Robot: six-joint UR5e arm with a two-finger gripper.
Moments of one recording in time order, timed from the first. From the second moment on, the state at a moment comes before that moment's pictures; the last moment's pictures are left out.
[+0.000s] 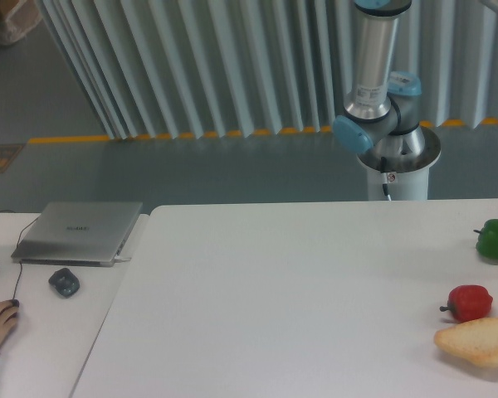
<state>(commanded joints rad) 2.99 -1.77 -1.80 -1.06 1.43 0.45</state>
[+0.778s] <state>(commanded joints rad) 2.99 -1.82 -1.80 -1.01 1.43 0.45</state>
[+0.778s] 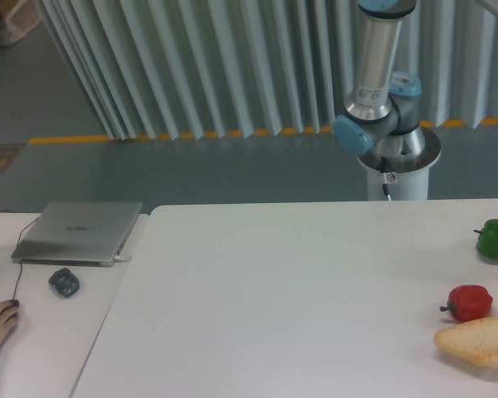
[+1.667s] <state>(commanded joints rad) 2.99 -1.83 -1.81 -1.00 1.45 0.45</state>
